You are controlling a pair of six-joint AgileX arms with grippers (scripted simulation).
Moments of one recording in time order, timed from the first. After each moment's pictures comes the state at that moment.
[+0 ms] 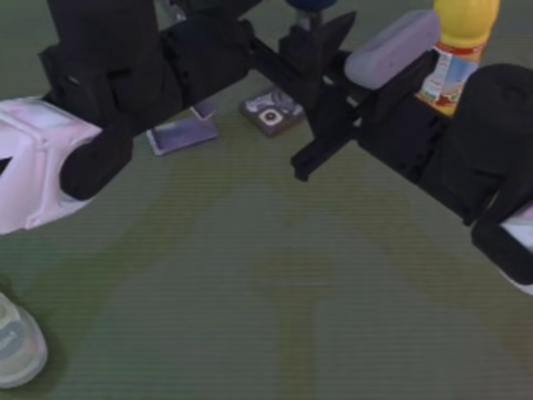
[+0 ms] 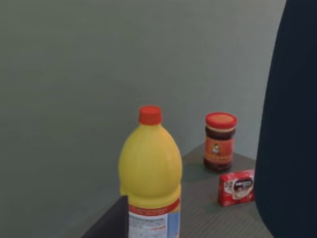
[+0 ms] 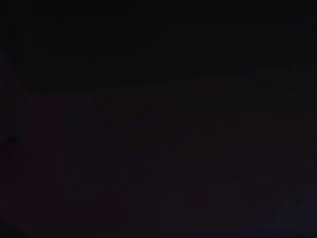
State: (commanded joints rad) left arm -0.58 1.55 0.96 0.56 0.35 0.01; right arm 0.63 1.60 0.76 0.88 -0.15 0.03
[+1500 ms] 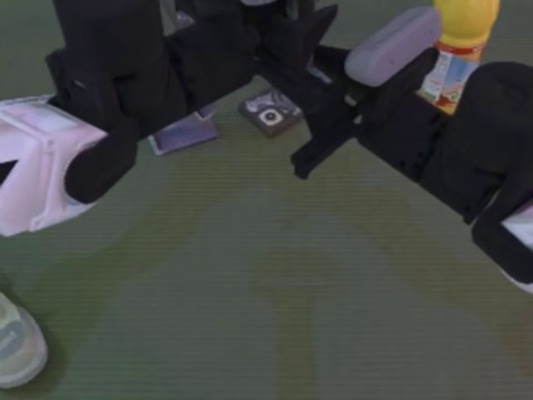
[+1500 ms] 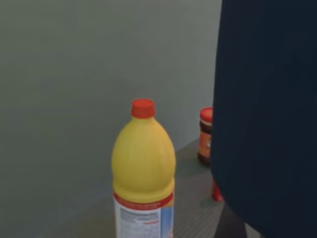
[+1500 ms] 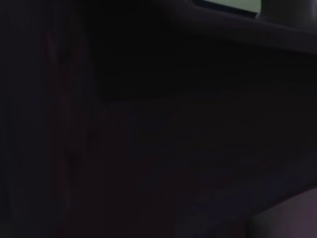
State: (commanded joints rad) left arm -0.58 1.55 0.96 0.56 0.35 0.01; right arm 0.63 1.60 0.76 0.88 -0.15 0.03
